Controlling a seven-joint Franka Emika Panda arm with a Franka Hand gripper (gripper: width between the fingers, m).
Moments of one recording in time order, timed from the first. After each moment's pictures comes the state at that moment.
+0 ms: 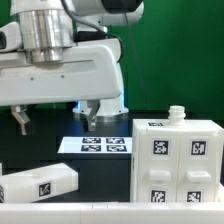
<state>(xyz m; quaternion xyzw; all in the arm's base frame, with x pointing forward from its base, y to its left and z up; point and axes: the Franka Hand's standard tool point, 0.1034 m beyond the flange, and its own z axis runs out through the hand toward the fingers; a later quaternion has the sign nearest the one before) 0.602 -0.098 0.114 -0.99 0.13 -0.04 0.05</state>
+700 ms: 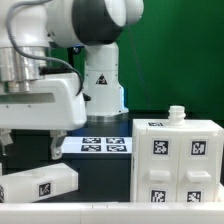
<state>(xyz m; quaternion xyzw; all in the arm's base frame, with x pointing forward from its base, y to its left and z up) 0.571 -0.144 0.066 -0.96 0.29 -0.05 0.05</state>
